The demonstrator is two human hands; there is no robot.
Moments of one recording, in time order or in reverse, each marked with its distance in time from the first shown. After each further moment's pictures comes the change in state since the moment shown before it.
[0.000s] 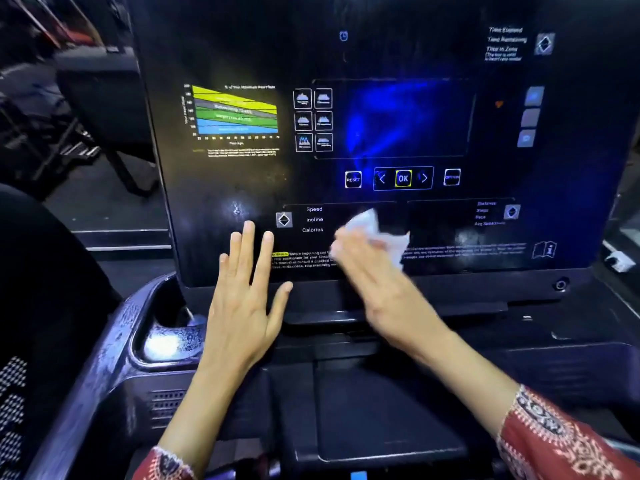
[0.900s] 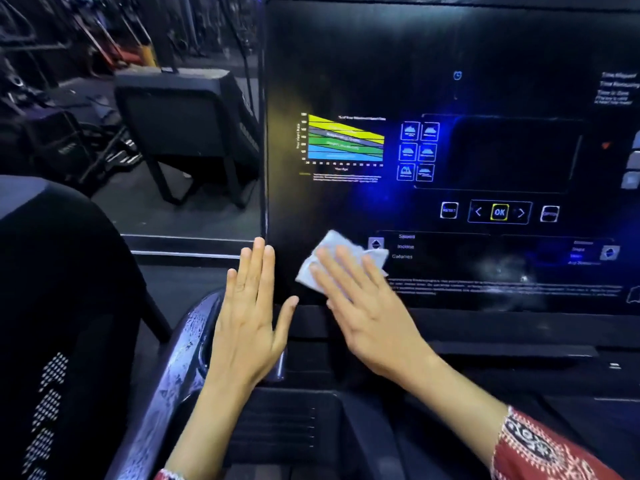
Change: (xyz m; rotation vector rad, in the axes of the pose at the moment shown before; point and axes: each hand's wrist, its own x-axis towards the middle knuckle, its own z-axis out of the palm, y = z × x) left_hand -0.012 -0.079 -0.033 0.009 0.052 -0.054; right_hand 0.073 -0.080 0.048 -0.146 0.022 -0.045
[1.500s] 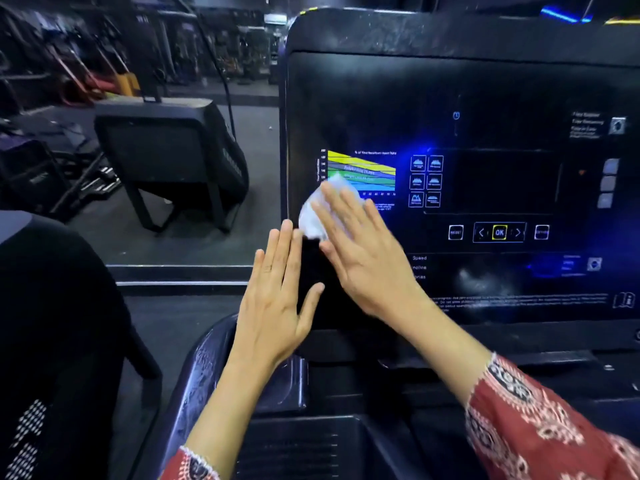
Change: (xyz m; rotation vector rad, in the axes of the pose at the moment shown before) left_hand 0.055 -0.009 -0.009 -0.085 0.076 0.143; right_hand 0.094 0.011 -0.014 -0.016 0.080 0.150
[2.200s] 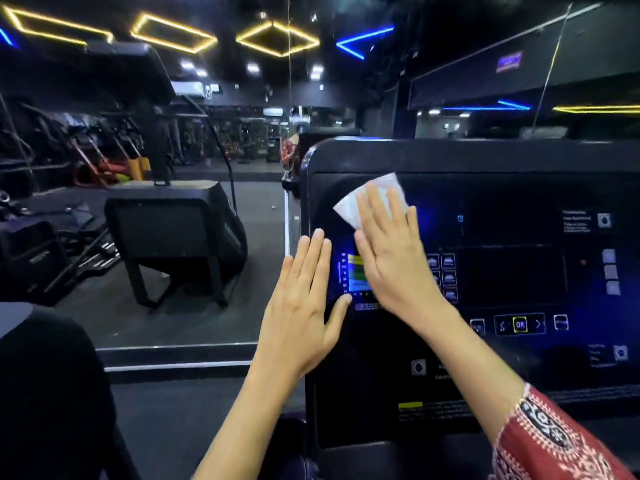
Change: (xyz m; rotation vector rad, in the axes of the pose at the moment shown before) left_hand 0.109 -0.016 -0.016 0.043 0.129 0.178; right_hand 0.102 0.039 -0.019 -0.012 0.152 0.177
